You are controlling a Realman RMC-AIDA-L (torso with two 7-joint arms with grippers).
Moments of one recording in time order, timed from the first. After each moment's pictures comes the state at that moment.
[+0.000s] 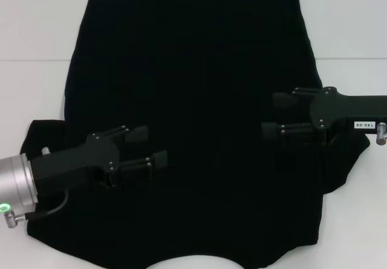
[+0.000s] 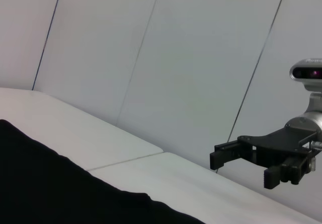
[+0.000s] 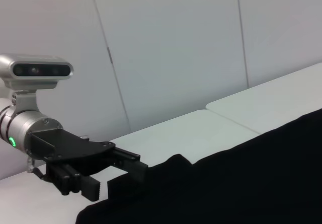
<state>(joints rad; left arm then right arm) -0.49 -2.13 0.45 0.62 2.02 1.67 -1.32 0.66 2.01 -0.71 -0.69 -1.99 -1.59 1.49</state>
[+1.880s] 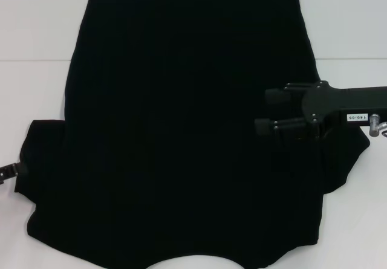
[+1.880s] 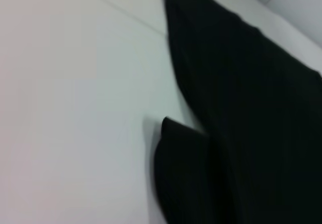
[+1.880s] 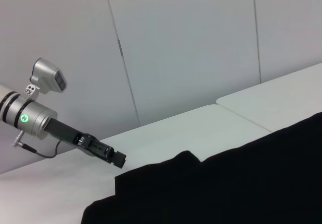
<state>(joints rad) -0.37 -2.10 0.20 0.92 2.38 1.42 -2.07 0.70 2.00 -0.72 -0.69 -2.02 -1.59 1.52</state>
